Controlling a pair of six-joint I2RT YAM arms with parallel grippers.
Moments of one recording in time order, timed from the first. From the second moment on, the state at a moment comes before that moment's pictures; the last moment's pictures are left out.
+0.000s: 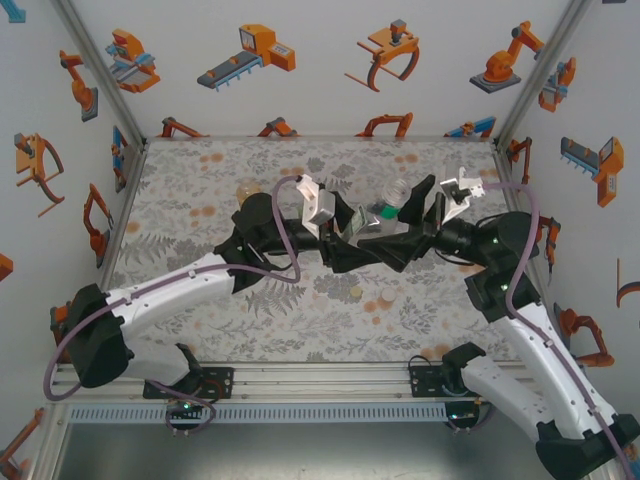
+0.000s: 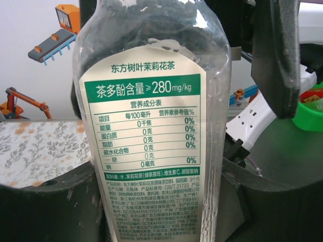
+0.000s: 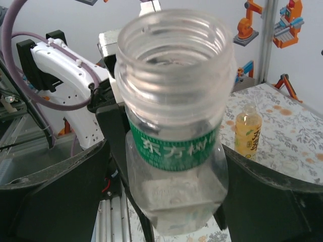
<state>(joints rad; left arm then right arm) -0.97 1.35 1.02 0.56 0.70 -0.12 0.45 0.78 0.90 0.21 -0.85 0.42</state>
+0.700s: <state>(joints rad) -0.80 0.96 0.90 0.02 0.30 0.13 0.45 0.77 0.87 -0.02 -0.73 0.29</state>
